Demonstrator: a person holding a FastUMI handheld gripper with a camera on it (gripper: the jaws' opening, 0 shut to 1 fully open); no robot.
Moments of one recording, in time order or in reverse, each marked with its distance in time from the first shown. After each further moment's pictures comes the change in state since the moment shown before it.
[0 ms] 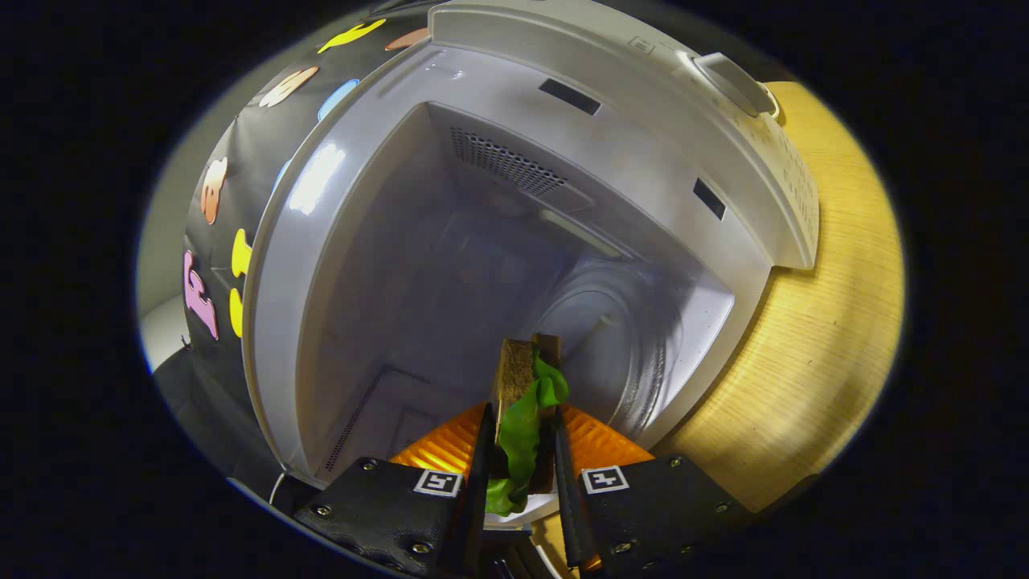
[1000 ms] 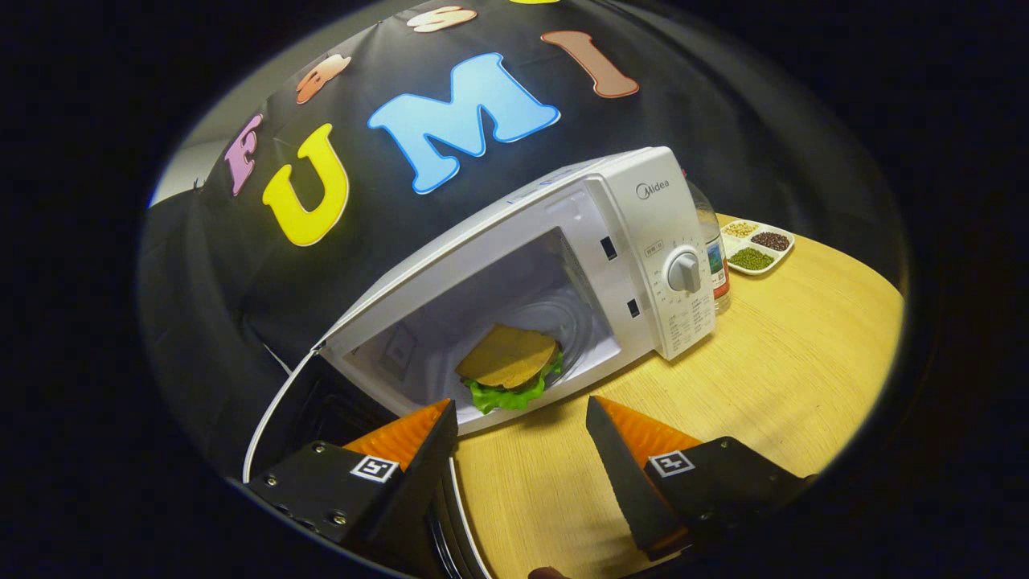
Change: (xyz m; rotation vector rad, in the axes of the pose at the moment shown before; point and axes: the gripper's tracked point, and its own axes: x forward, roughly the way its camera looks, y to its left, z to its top) arm -0.172 0.006 0.017 -0.502 0.091 -0.083
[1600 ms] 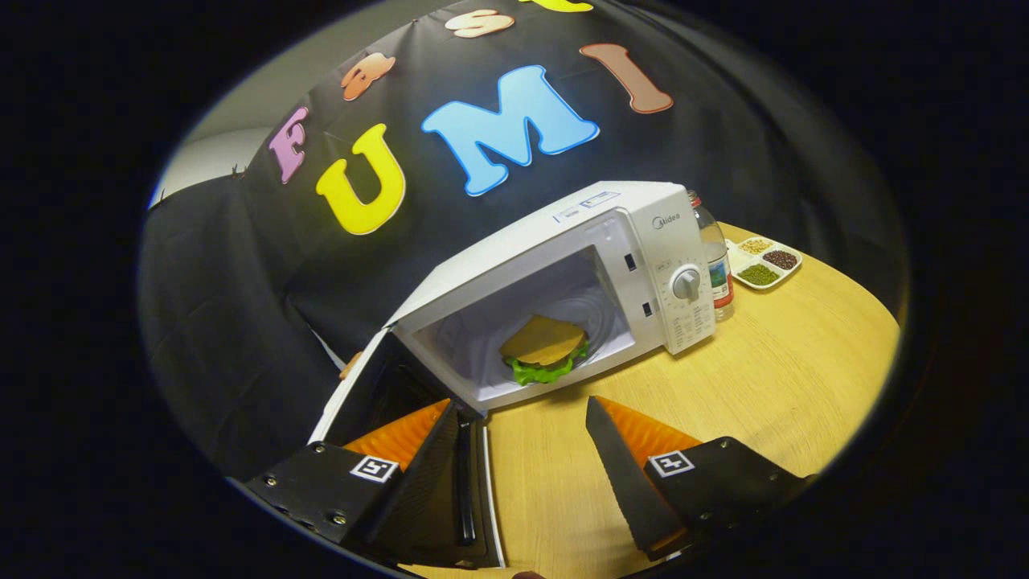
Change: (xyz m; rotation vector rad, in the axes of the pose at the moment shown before) arm -0.078 0.031 -0.002 -0.075 0.025 0.148
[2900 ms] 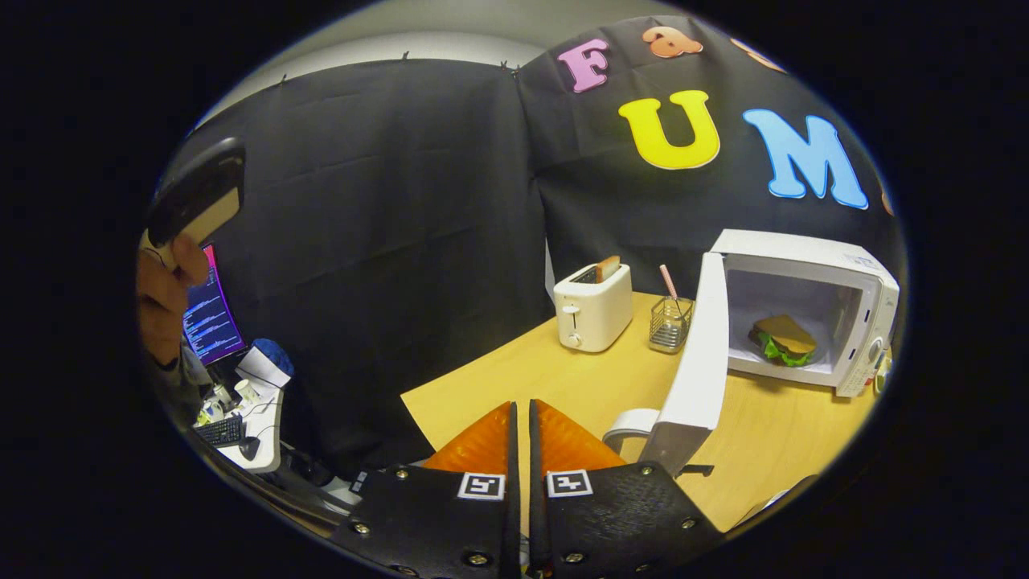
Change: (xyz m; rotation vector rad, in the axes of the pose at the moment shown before) arm -0.120 0.197 -0.166 -0.577 0.232 0.595
